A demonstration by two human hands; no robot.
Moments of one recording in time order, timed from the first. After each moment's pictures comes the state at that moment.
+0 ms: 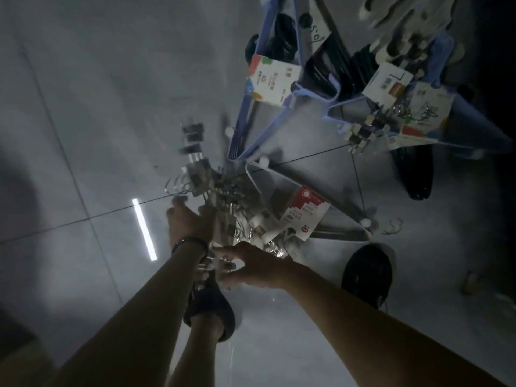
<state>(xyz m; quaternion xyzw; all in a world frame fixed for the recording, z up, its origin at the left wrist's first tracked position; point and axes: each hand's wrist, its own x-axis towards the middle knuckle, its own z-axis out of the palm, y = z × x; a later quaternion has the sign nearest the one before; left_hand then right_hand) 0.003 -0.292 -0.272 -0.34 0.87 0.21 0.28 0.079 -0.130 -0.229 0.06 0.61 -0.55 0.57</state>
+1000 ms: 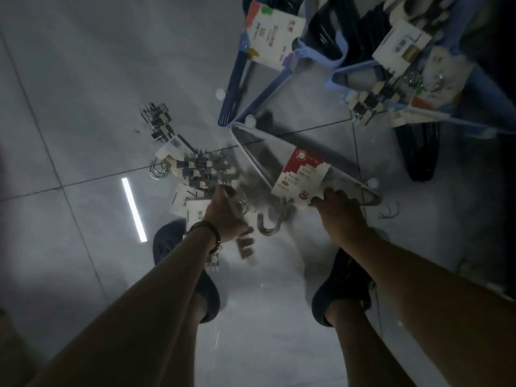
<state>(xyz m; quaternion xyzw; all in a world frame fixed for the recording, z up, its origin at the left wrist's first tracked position) 0.066 -0.256 -0.319 -0.16 0.79 0.33 0.49 0.127 0.026 -0.312 -0.05 0.92 0.05 0.38</state>
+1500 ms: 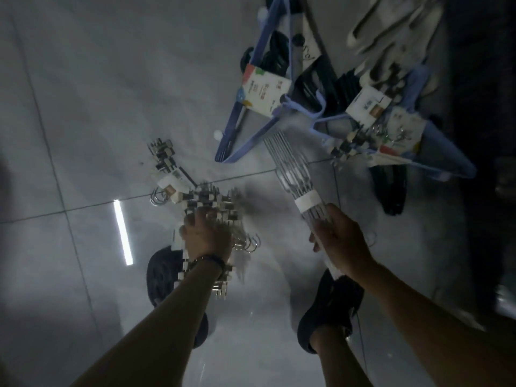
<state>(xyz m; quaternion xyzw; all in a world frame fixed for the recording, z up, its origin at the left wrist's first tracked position) 0.057 -0.227 -0.276 -0.26 0.90 0.27 0.24 0.100 0.046 -0.220 0.24 0.80 -0.49 0.24</state>
